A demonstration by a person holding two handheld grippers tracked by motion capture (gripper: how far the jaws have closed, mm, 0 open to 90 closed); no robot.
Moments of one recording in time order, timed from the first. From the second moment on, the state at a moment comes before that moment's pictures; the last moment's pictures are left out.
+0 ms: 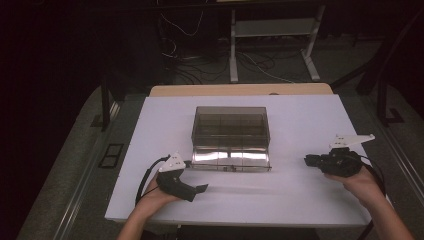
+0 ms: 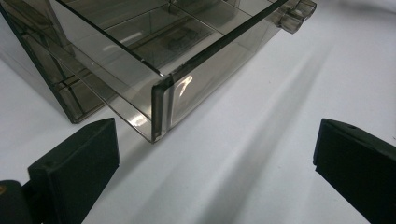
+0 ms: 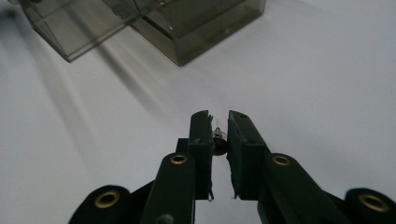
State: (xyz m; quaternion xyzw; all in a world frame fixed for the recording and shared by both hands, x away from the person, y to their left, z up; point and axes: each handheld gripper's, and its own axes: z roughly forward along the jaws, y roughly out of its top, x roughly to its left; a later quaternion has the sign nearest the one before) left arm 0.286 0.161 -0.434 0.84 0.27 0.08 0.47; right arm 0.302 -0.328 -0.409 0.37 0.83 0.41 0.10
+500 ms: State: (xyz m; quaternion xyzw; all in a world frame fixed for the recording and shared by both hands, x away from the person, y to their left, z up) left arm 0.285 0.161 -0.434 0.84 0.28 0.08 0.47; right arm 0.303 -0.311 -0.388 0.34 0.83 0.43 0.09
